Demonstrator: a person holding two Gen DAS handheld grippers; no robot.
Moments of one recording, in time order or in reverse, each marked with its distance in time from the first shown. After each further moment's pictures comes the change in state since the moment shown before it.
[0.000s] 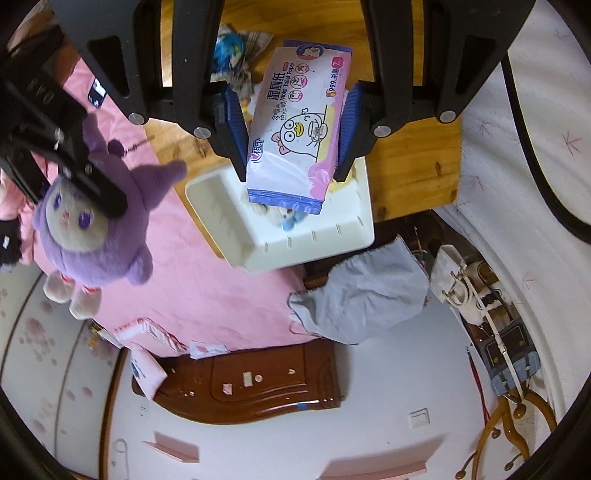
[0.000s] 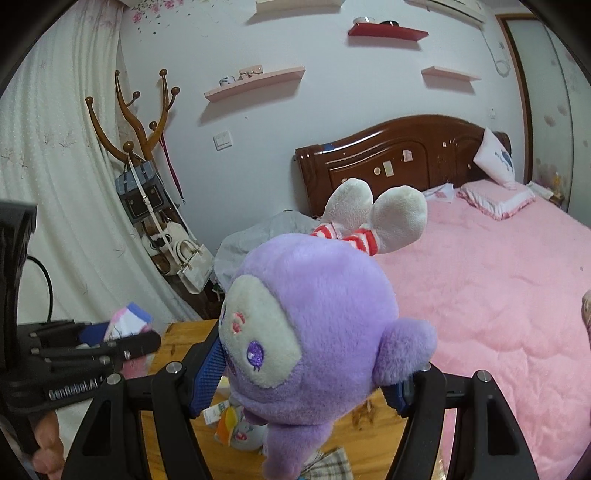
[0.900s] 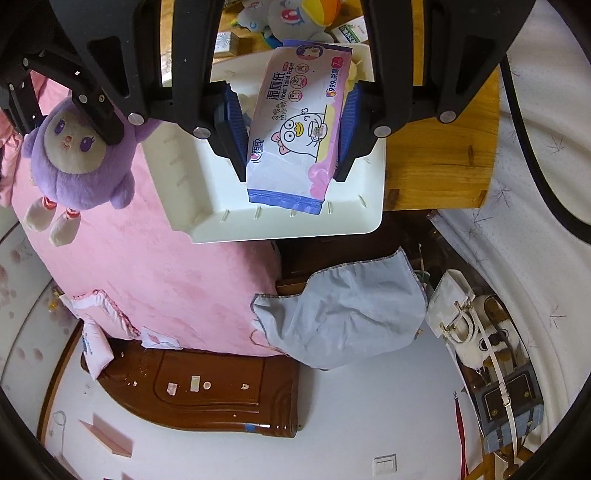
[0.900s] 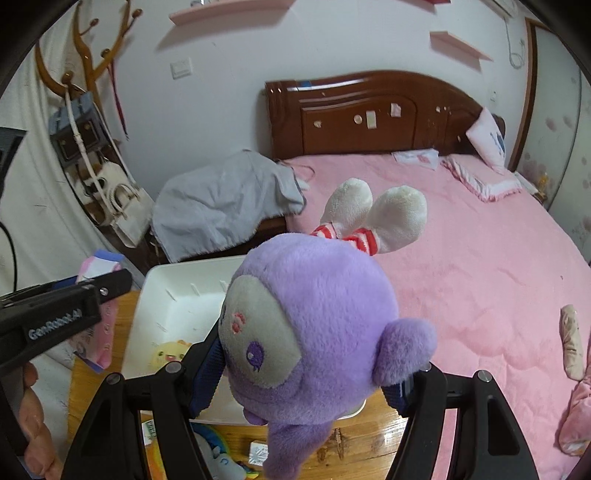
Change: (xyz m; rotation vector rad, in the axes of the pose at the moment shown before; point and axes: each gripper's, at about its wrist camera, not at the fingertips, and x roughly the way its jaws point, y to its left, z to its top) left arm 0.154 0.037 0.055 -0.181 0.056 0.040; right arm 0.167 -0.017 0.009 -0.059 0.254 -0.198
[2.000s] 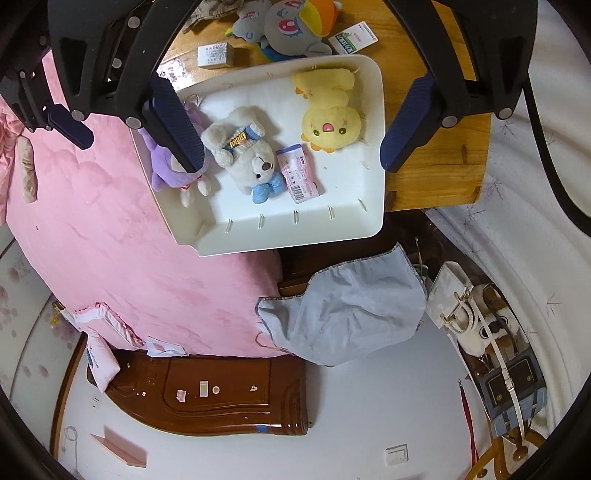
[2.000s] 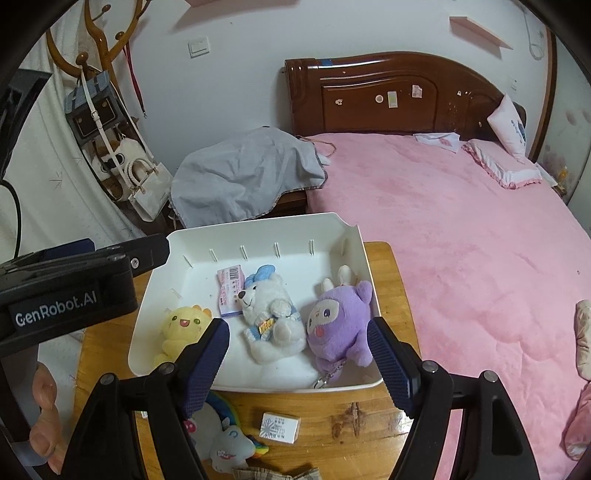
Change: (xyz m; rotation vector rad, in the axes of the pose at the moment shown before) left arm -0.019 -0.015 -0.012 0.060 -0.011 0.023; right arm -0.010 0.012 -0.022 -0.037 0.060 0.091
